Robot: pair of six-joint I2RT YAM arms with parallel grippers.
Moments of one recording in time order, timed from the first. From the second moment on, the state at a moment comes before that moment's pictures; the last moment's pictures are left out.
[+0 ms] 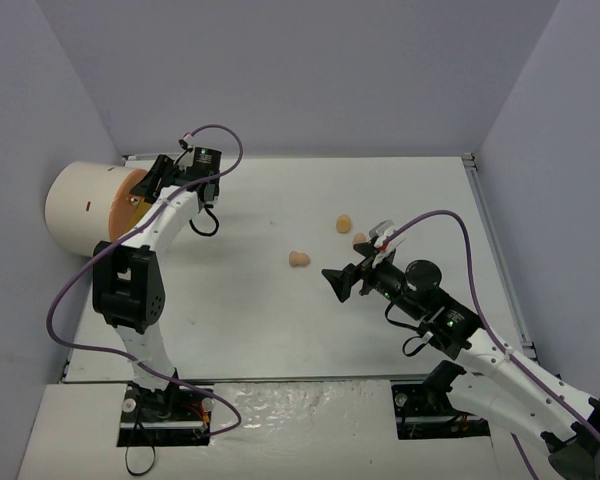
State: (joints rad) left arm -0.23 1.84 1.57 -0.58 -1.19 0.32; right arm 0.73 0.76 0.55 0.10 -0.03 0.11
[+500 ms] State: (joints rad) left arm -0.21 1.84 1.54 -0.54 -1.24 0.36; right arm 0.73 0.76 0.55 0.10 -0.03 0.11
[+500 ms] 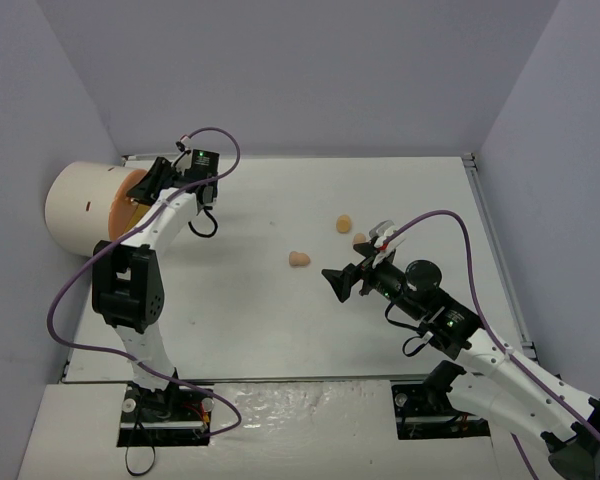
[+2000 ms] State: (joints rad) left arm -0.20 1.89 1.53 -0.59 -1.27 0.34; right arm 0.73 0.76 0.55 0.10 -0.03 0.11
